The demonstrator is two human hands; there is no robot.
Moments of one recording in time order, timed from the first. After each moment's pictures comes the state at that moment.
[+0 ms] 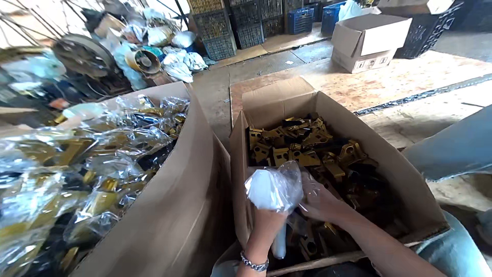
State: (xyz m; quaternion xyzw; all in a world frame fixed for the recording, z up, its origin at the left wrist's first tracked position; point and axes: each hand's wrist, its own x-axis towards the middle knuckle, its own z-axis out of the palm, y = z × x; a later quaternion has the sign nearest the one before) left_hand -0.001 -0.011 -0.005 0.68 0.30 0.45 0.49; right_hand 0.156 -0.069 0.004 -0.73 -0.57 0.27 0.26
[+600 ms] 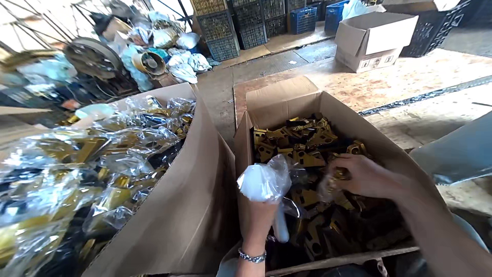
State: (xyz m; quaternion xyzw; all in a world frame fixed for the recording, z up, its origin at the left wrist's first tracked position) left_hand -0.010 0.011 -0.002 0.64 0.37 0.47 0.47; right_hand 0.219 -0.095 0.076 -0.78 -0.56 0.24 0.13
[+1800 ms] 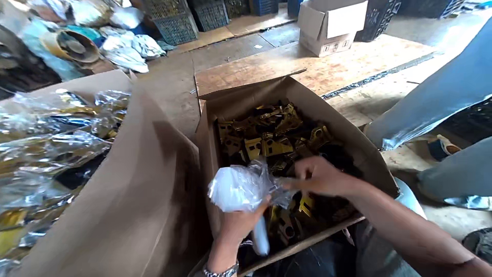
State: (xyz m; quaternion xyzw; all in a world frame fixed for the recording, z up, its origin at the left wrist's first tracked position) left_hand -0.010 -0.002 -0.014 0.74 0.28 0.38 0.48; right_hand 0.201 -0.115 0.031 -0.63 -0.54 0.33 0.44
